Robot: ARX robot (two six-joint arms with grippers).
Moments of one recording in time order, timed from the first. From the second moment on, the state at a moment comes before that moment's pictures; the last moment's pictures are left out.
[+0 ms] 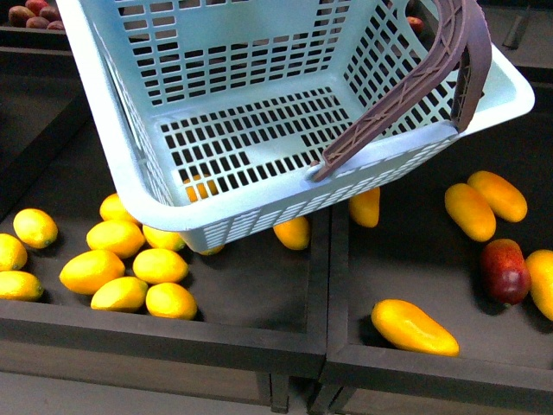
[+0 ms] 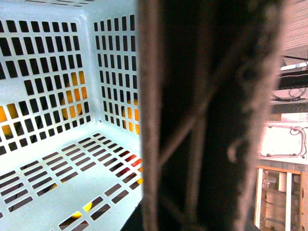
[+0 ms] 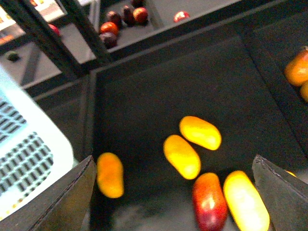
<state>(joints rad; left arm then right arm) -0.49 1.98 1.67 -0.23 0.10 -0.93 -0.27 1.55 0.51 0.69 -0.13 0.29</state>
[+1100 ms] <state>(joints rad) -0.49 1.98 1.67 -0.23 0.10 -0.93 -0.40 2.55 1.19 0.48 -0.16 -0.16</state>
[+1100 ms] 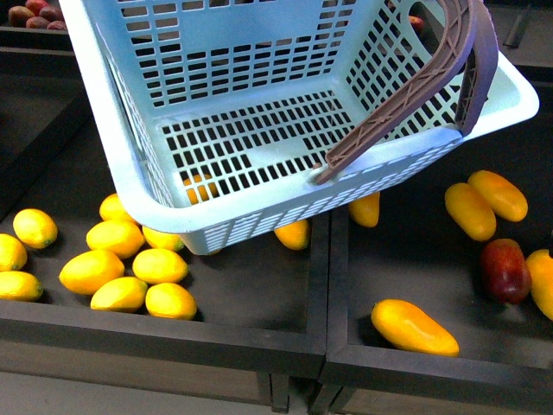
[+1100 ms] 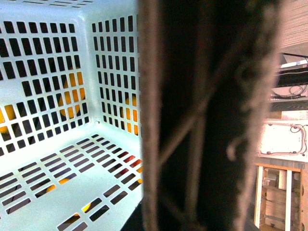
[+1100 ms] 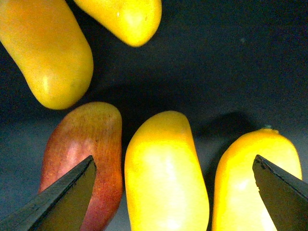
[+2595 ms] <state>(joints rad) -0.49 1.98 1.67 -0.23 0.10 -0.93 -0.39 2.80 1.45 0.31 -0.15 -0.26</state>
